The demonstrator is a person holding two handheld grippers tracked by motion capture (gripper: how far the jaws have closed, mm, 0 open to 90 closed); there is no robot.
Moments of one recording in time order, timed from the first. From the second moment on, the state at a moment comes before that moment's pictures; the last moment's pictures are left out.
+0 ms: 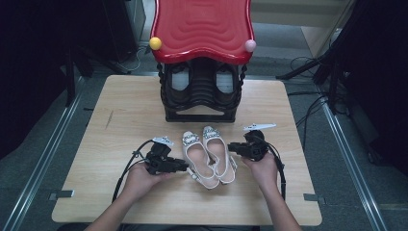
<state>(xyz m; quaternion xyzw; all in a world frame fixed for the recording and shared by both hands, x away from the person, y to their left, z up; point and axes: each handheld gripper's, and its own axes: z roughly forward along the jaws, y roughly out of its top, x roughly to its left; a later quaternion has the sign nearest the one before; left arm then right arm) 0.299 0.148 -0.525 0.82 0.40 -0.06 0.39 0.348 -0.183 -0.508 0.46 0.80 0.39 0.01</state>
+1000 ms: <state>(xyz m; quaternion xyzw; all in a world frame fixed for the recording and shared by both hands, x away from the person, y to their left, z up) 0.308 0.191 -0.510 0.82 0.42 -0.03 0.39 0.331 -0.147 -0.477 0.41 0.82 0.40 0.02</state>
